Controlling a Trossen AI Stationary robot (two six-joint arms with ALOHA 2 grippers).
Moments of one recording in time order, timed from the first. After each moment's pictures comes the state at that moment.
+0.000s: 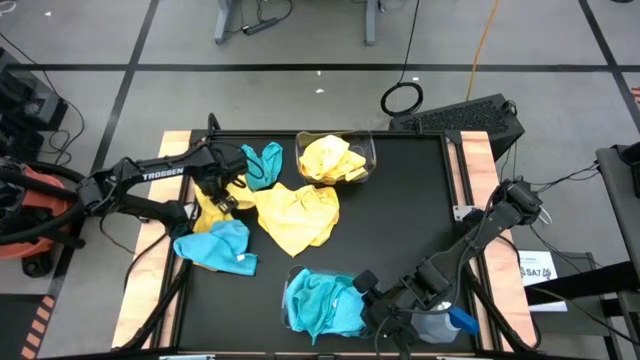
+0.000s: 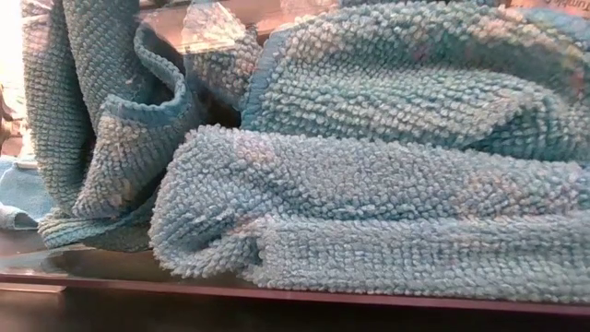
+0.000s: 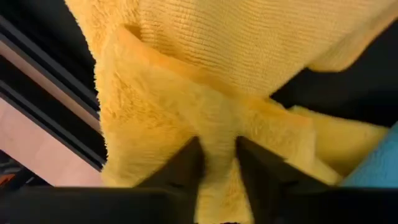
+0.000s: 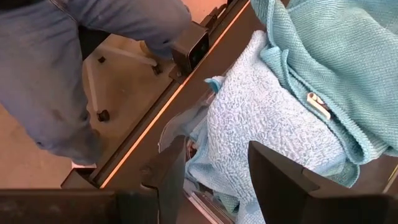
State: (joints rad) left arm 0.58 1.24 0.73 -1.20 -0.13 -0.20; right arm 0.66 1.70 1.40 -0.63 0.00 0.07
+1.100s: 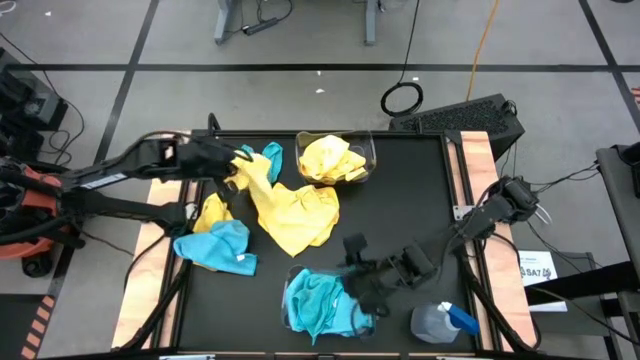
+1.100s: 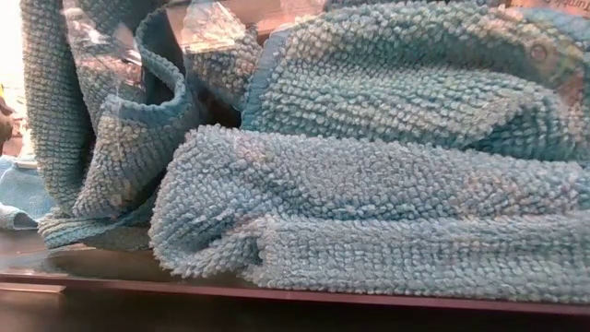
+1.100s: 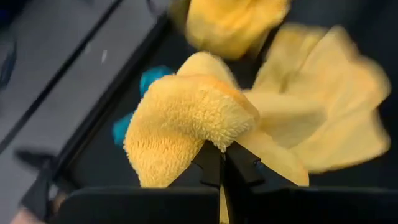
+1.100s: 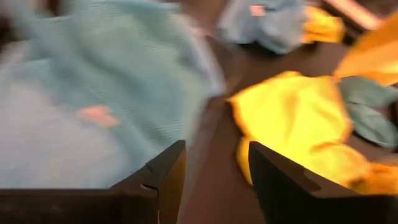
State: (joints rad) left arm 0.25 0.96 1.17 -1.15 -0.27 -0.17; right arm 0.52 1.70 1.39 -0.58 0.44 0.00
